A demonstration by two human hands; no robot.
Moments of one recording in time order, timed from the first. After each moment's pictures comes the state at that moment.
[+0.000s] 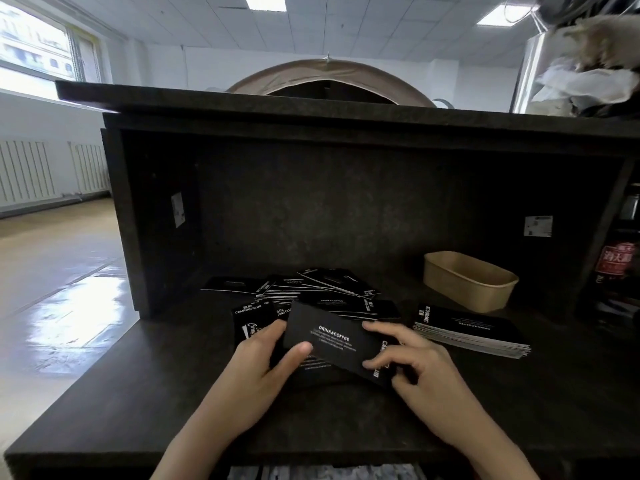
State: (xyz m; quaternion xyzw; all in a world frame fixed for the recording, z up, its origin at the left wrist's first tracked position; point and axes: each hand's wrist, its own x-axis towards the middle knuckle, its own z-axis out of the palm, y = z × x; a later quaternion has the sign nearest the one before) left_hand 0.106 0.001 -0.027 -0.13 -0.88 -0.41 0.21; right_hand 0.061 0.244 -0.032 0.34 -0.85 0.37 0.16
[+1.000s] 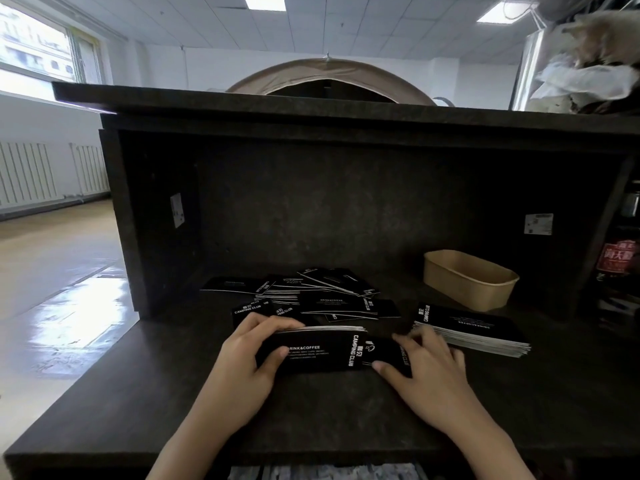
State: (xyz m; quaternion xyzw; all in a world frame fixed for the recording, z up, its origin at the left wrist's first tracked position) left_hand 0.098 -0.012 -0.039 -0.12 -0.87 -0.38 0.29; right_hand 0.049 0.239 -0.038 0.11 -0.97 0.17 0.11
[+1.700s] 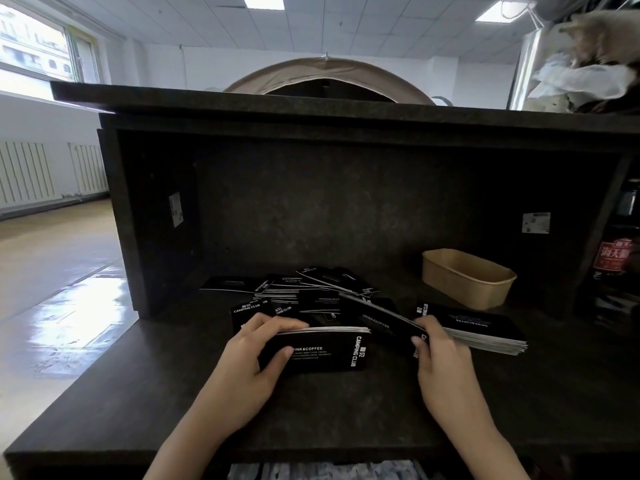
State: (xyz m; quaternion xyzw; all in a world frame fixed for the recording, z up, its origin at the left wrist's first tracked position) left_hand 0.099 -0.011 -0.040 -0.14 -0.88 -0.37 0.27; right_hand 0.058 0.244 -0.034 0.09 -0.90 0.34 0.24
